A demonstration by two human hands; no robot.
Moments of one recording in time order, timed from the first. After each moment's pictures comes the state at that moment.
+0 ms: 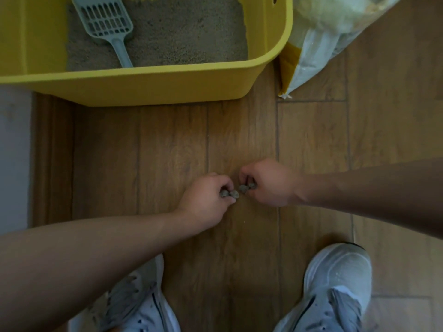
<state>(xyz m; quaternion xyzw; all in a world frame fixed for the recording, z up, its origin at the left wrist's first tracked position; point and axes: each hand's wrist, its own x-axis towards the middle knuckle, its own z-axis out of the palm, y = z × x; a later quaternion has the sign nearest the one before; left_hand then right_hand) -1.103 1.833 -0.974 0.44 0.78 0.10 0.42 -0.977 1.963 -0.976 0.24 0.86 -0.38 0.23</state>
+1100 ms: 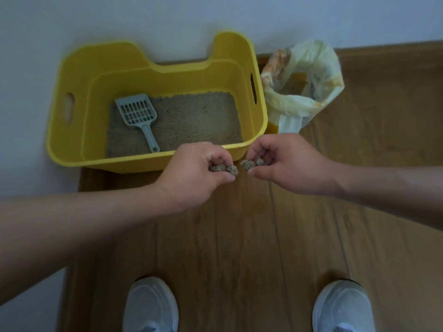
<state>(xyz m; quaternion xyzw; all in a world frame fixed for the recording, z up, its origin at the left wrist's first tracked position) -1.181 1.918 -0.830 0.58 0.71 0.26 0.29 -1.002 2.030 -0.826 0.35 0.83 -0.44 -0.05</state>
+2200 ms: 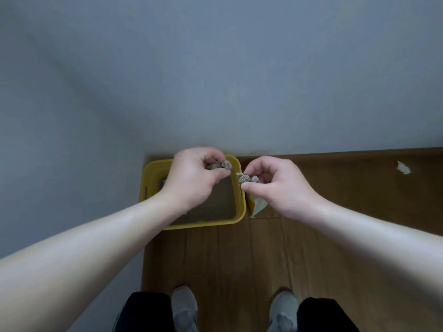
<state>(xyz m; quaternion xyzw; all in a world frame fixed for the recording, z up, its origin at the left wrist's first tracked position) -1.215 2.010 -0.434 0.45 0.75 0.37 0.31 -1.032 2.088 -0.435 0.40 0.72 -0.55 -0.15</state>
